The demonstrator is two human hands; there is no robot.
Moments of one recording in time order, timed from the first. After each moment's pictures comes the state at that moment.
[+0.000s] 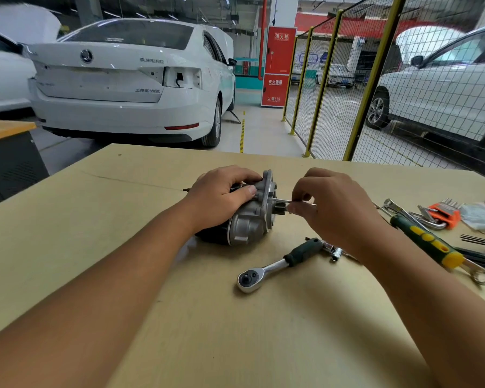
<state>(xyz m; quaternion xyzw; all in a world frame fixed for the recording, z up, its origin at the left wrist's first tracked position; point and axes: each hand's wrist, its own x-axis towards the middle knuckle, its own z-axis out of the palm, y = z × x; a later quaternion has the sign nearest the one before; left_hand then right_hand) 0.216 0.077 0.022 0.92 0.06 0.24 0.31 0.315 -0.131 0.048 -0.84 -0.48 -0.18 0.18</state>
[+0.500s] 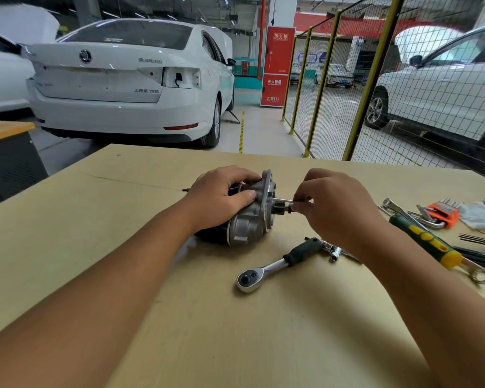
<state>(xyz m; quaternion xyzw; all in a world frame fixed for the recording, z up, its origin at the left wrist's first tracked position) 0.213 0.075 0.024 0.92 0.05 0.24 0.30 0.318 -0.130 0.045 -0.85 -0.47 -0.20 0.15</state>
